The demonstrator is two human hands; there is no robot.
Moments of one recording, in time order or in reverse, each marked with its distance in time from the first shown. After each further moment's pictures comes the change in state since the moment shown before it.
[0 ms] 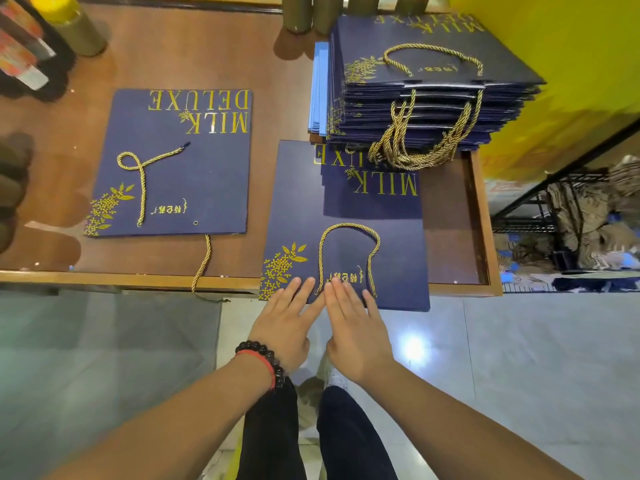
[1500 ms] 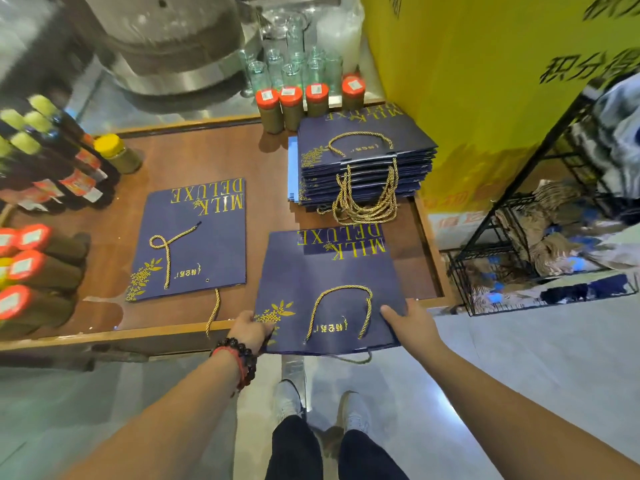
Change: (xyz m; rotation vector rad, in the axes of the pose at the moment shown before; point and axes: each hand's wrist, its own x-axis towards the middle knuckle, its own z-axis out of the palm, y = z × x) left_hand -0.017 -0.001 -0.094 -1.335 0.151 -0.798; right_hand -0.047 0.102 -0.095 0.996 0.103 0.614
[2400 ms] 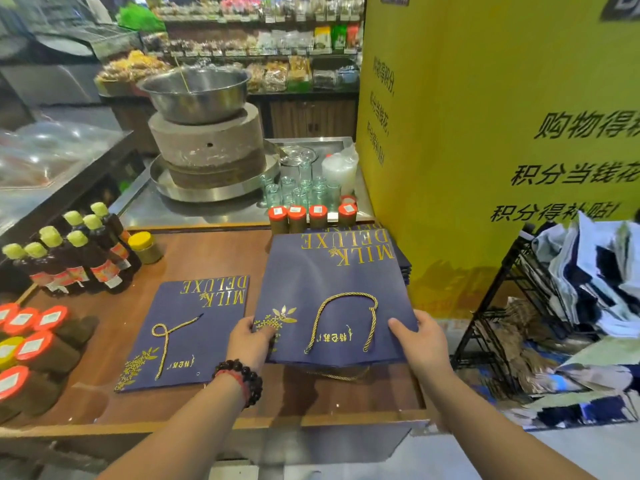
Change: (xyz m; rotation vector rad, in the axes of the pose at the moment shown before) left_hand -0.070 0.150 -0.001 -0.190 0.144 0.422; right_hand 0.012 -0.118 -0.107 0.294 0.291 -0.293
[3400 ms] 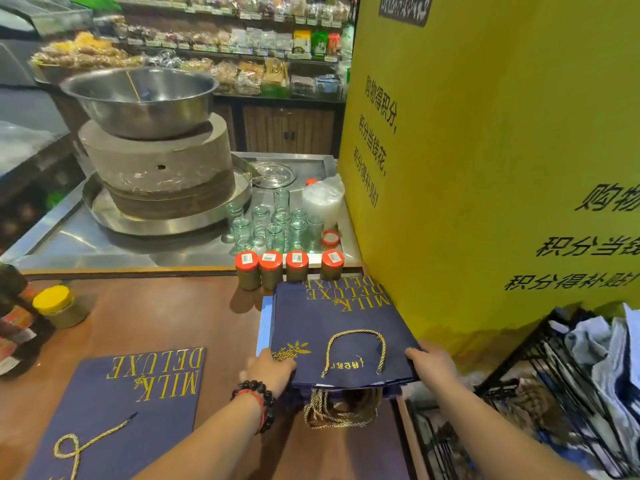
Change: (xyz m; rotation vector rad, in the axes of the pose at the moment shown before) left_hand 0.212 0.050 0.110 0.576 -0.233 -0.176; right_hand 0.217 -0.041 0.020 -0.279 -0.042 0.286
